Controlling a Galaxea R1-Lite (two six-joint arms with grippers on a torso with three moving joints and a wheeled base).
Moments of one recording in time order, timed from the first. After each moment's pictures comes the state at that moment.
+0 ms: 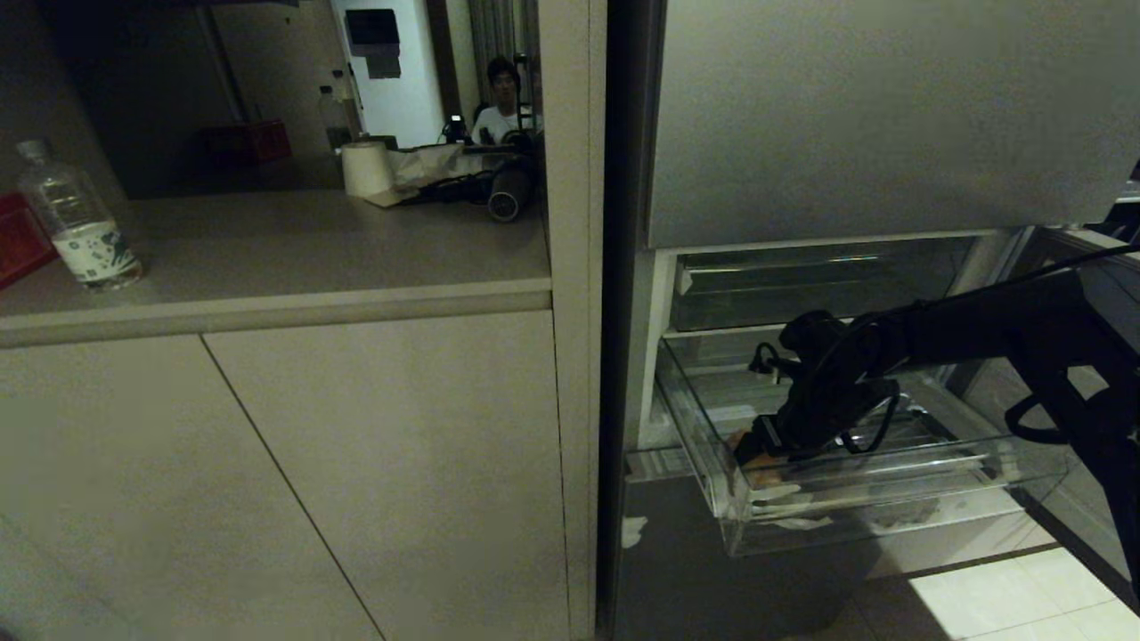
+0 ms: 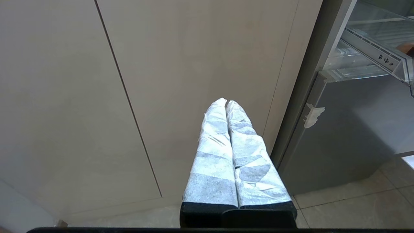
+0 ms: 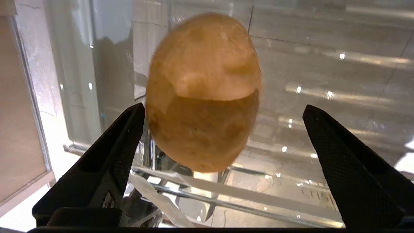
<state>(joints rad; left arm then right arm) 0.00 0.00 0.00 0.00 0.00 0.00 0.16 2.35 -1.71 0.55 0.21 0.00</state>
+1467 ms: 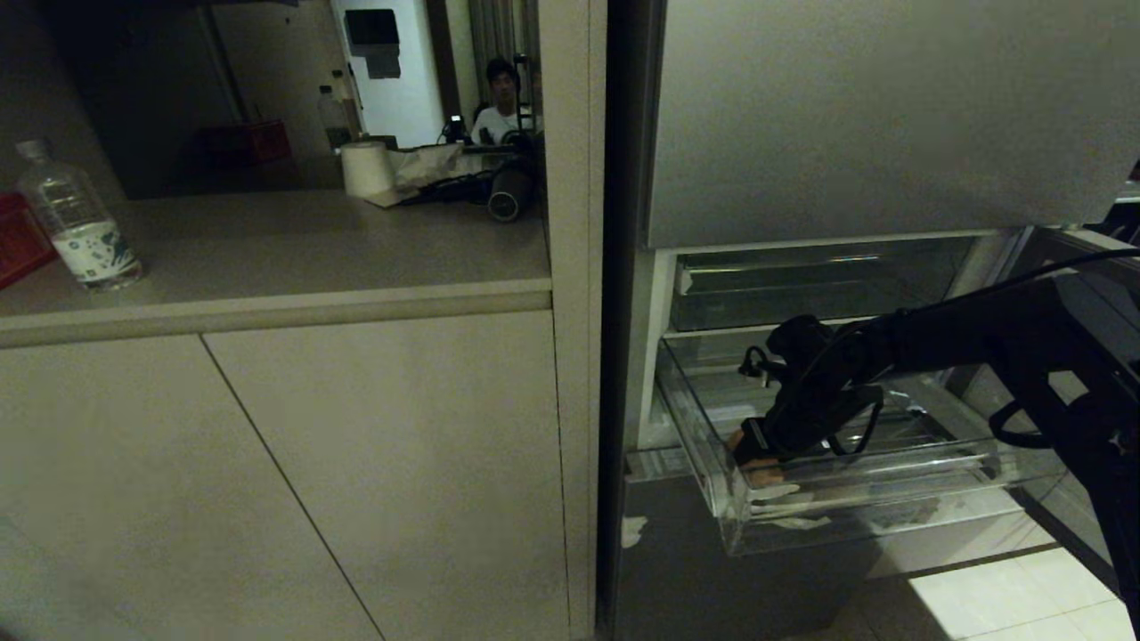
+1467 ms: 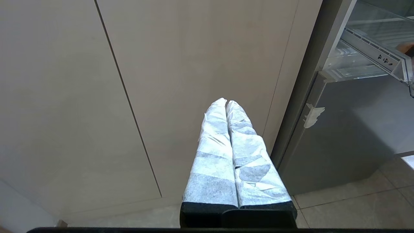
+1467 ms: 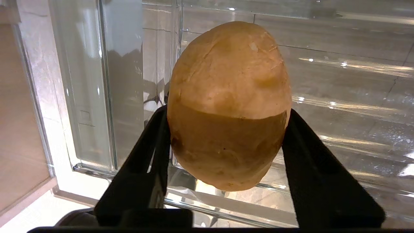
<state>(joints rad) 0.00 0.00 0.00 0.00 0.00 0.00 0.19 2.37 -1.71 0.50 0.20 0.04</state>
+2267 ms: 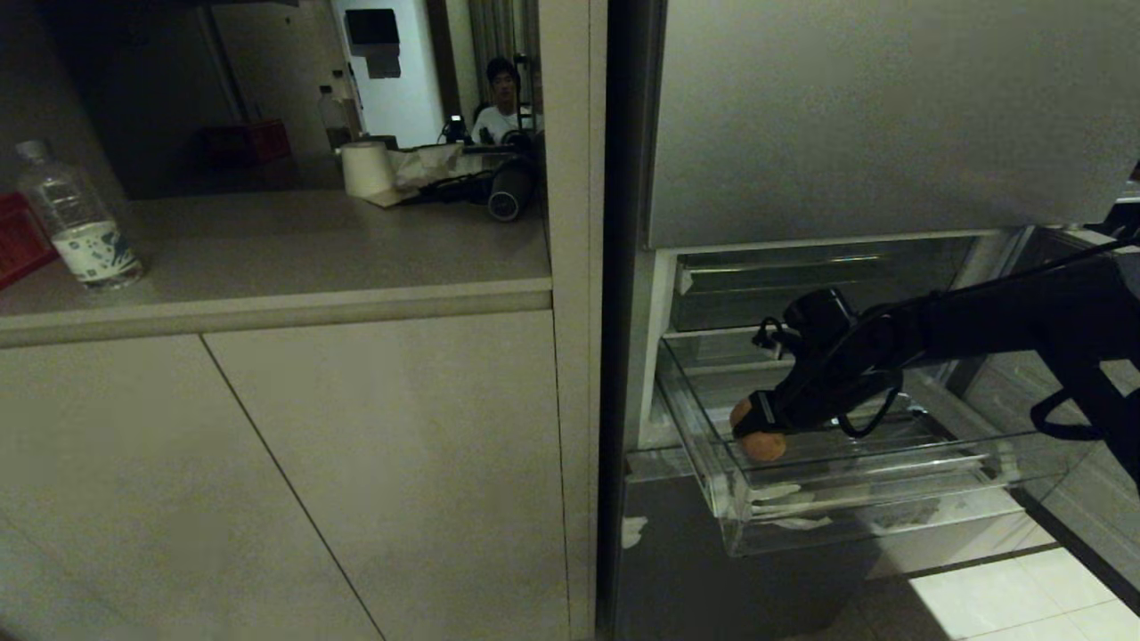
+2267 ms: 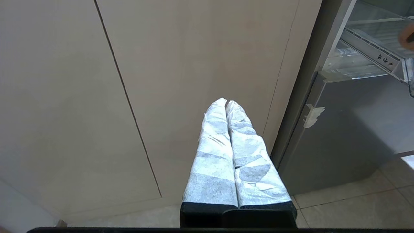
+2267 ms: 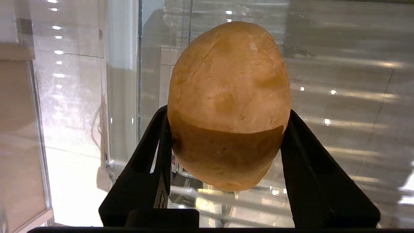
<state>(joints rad) 0.00 0.00 0.00 0.00 0.00 0.00 0.17 2.28 -1.66 0.40 0.19 0.06</state>
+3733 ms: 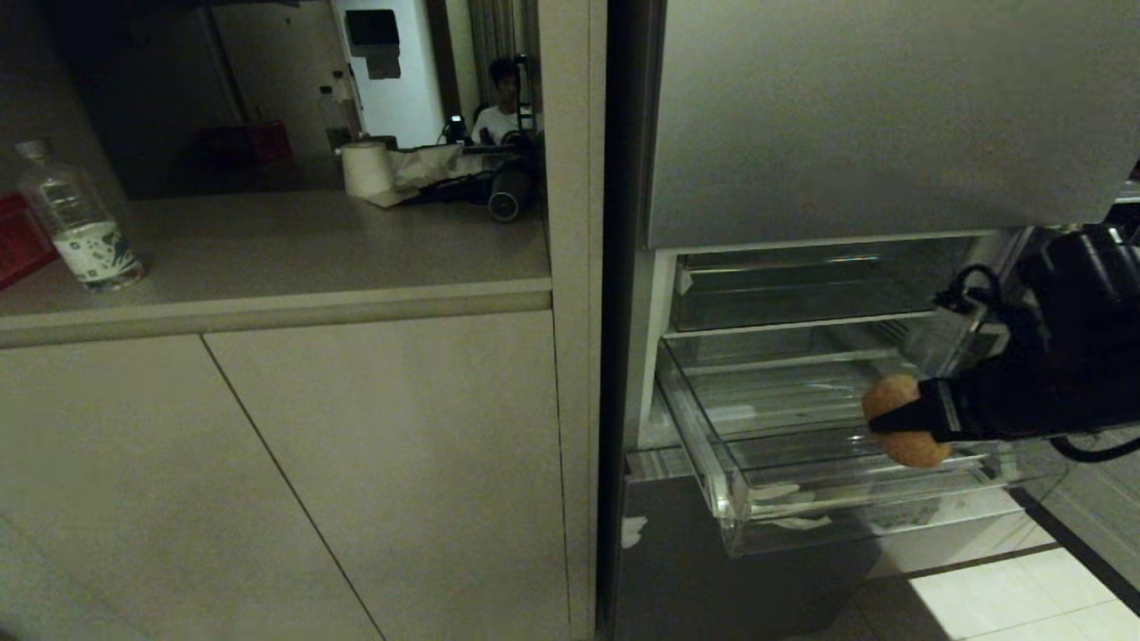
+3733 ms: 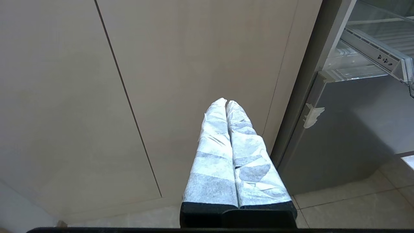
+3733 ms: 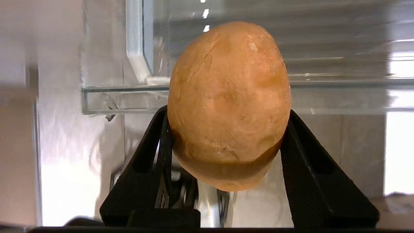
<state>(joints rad) 0.00 0.00 0.00 0.00 0.00 0.00 0.03 1.60 -1.11 0.33 0.17 0.05</state>
